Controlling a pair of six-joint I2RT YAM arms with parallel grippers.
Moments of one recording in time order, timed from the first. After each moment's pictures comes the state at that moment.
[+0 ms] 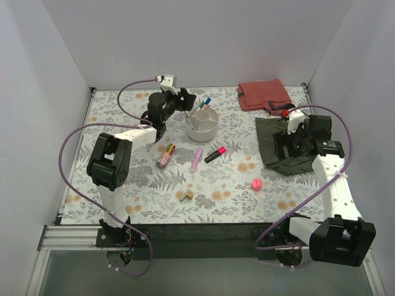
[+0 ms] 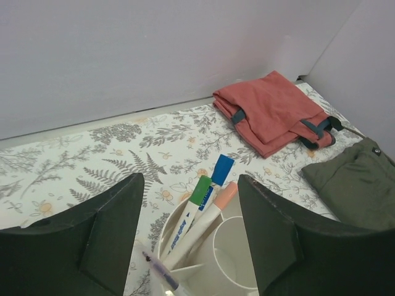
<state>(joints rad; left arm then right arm) -0.38 1.93 1.24 0.72 0.18 -0.28 -0.09 1.10 0.97 -0.71 -0.33 -0.42</state>
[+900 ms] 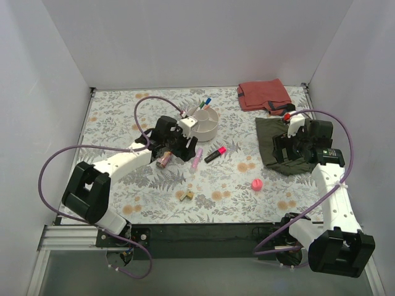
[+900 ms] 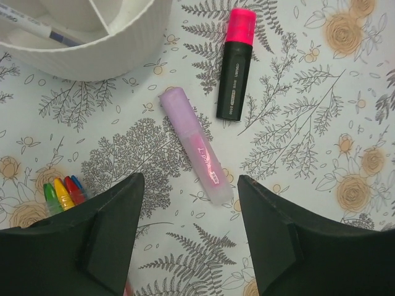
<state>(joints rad) -0.54 1.51 0.98 -0.16 0.30 0.07 -0.09 1.01 0.90 -0.67 -0.38 -0.39</state>
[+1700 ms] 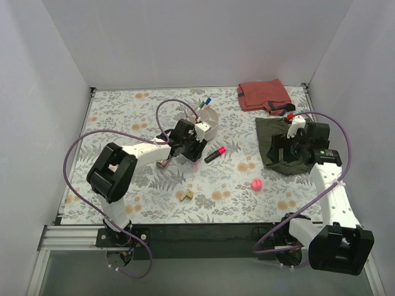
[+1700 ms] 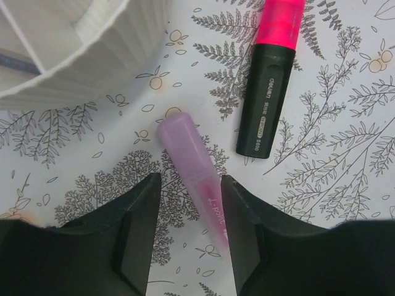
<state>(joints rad) -0.63 1.80 1.10 -0.12 0.16 0.07 -0.09 1.01 0.85 -0.64 -0.42 -0.24</state>
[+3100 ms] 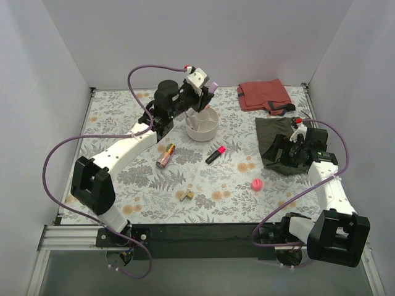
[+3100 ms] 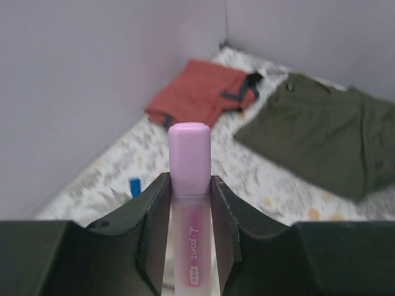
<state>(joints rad) -0.62 1.61 1.38 0.13 0.25 0.14 -0.15 1.10 0.75 -0.53 -0.54 0.16</state>
